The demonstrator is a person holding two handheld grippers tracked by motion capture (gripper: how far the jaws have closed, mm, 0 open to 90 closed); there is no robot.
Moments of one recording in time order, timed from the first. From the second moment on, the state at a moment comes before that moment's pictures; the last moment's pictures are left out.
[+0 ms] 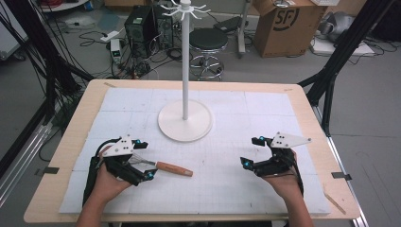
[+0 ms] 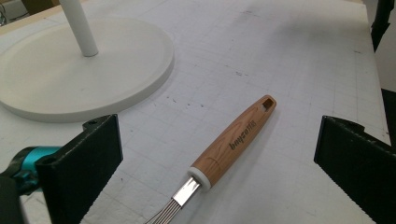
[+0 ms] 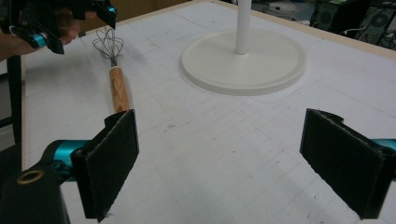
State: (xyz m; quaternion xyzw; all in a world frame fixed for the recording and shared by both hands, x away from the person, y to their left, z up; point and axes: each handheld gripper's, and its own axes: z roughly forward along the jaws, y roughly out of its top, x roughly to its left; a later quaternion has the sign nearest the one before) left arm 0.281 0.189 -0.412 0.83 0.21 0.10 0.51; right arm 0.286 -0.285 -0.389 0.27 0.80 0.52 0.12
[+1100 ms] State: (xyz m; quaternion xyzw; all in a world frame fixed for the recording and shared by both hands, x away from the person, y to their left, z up) left arm 0.315 0.123 -0.412 0.96 0.15 0.06 0.24; right arm 0.287 -0.277 -0.392 0.27 0.81 0.51 0.10
